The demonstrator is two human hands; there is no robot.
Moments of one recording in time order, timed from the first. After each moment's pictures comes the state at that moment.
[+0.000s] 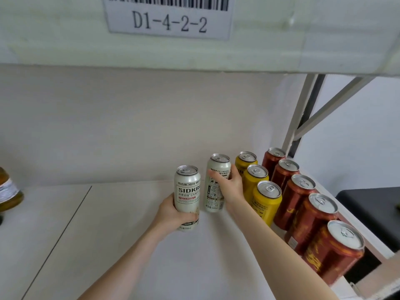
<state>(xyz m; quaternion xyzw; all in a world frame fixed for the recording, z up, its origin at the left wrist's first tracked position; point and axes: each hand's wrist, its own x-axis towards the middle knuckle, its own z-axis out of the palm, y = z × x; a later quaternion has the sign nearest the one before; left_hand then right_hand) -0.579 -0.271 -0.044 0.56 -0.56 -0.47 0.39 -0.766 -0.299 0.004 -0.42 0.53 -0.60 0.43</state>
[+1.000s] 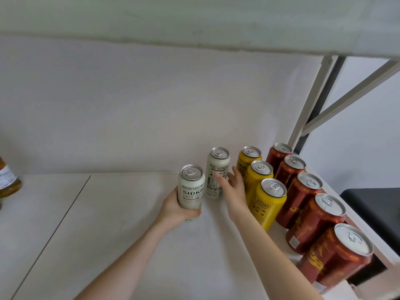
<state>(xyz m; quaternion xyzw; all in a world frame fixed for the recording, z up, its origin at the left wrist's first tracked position) -0.588 -0.280 -0.060 0.56 -0.57 -0.45 0.40 -0.767 -0.294 -0.026 -0.37 0.53 -0.60 0.47</state>
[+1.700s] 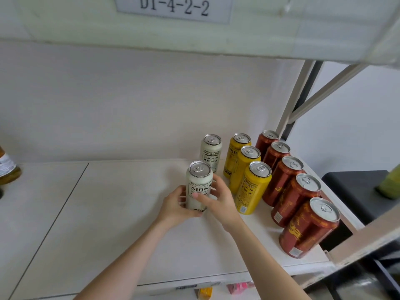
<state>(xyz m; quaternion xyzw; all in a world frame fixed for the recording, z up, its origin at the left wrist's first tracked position) -0.600 -0.231 -0.063 0.55 -0.58 -0.48 0.37 -0.754 -0.205 -0.024 -0.54 0.50 -0.51 0.44</state>
